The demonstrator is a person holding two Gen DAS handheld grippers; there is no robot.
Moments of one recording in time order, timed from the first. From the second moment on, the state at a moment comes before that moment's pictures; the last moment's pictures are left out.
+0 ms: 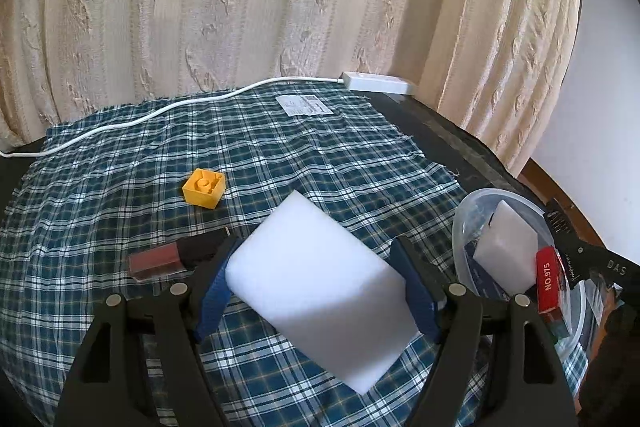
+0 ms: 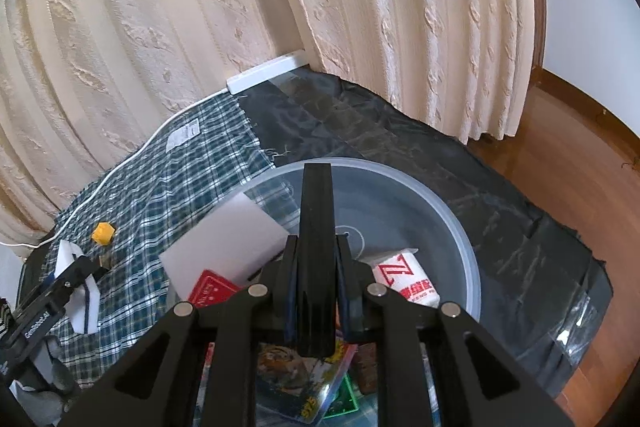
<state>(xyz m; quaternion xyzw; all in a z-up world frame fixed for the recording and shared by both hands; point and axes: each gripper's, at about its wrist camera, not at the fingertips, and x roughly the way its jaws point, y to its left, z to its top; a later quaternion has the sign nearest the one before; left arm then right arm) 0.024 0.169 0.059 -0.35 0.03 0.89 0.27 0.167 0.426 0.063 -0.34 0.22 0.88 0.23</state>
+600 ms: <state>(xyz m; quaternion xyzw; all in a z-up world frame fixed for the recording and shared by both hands) 0.027 0.171 0.058 -0.36 0.03 0.89 0.28 0.185 0.407 0.073 -0.32 0.22 0.90 0.18</state>
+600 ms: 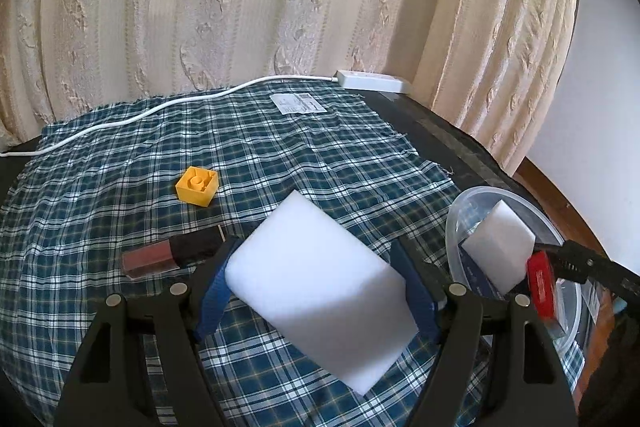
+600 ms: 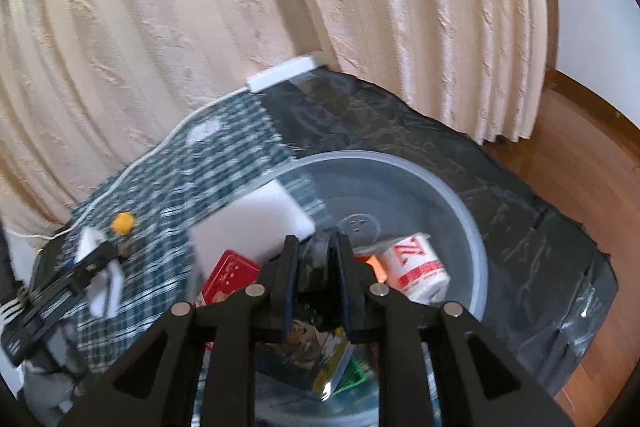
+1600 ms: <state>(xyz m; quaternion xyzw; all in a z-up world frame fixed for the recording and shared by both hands) 0.034 0.174 0.060 -0.35 0.03 0.89 0.29 0.198 0.379 0.061 -0.35 0.13 0.91 0.19</state>
